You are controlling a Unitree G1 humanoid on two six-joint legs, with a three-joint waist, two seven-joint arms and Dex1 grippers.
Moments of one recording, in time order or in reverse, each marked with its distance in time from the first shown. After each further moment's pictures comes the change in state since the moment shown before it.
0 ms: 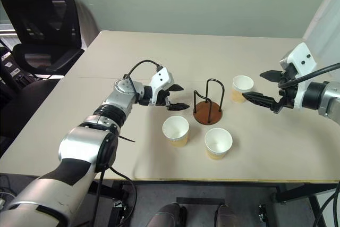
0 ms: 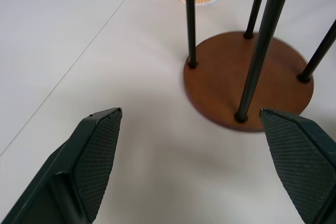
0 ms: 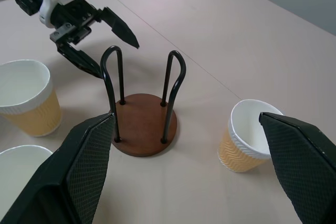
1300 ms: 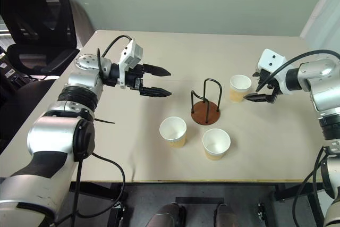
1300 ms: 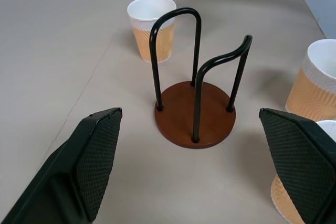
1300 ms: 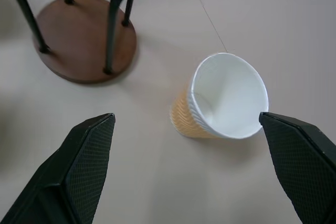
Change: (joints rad) left arm -0.097 0.166 0.065 -0.088 -0.160 0.123 -0.444; right arm -0.408 0.109 0.463 0.669 -0.598 -0.555 0.360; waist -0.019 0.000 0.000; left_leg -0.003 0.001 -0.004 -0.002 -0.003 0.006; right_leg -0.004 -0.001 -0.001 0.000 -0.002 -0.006
